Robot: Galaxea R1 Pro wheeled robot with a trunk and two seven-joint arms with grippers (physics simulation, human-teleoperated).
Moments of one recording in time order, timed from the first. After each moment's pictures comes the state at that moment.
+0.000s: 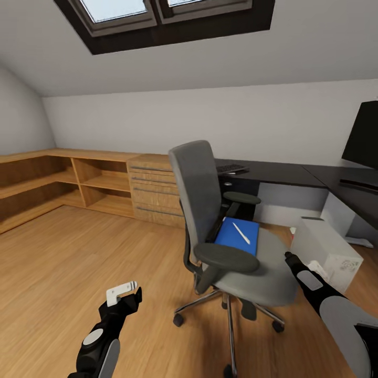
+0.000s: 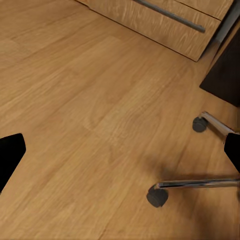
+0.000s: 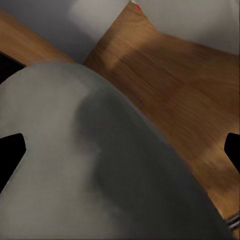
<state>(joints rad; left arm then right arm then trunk) -0.09 -0.13 -0.03 -1.52 0.19 0.40 0.29 -0.88 -0.24 -0.14 -0.22 -0.93 -0.09 -0.07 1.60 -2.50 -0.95</state>
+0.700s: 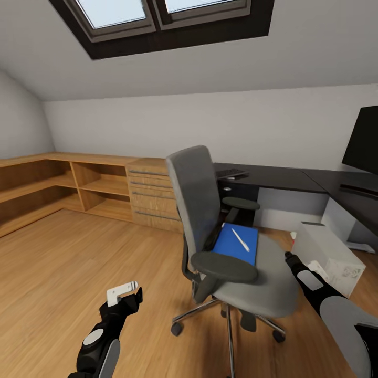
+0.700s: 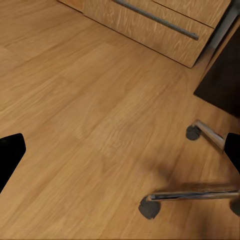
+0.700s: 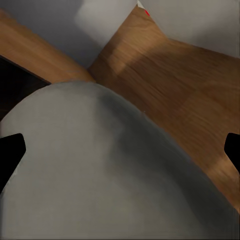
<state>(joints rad) -0.09 -0.13 -0.04 -1.52 0.19 0.40 0.29 -0.88 -0.24 -0.15 -0.22 -0.93 -0.08 -0.07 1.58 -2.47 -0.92</state>
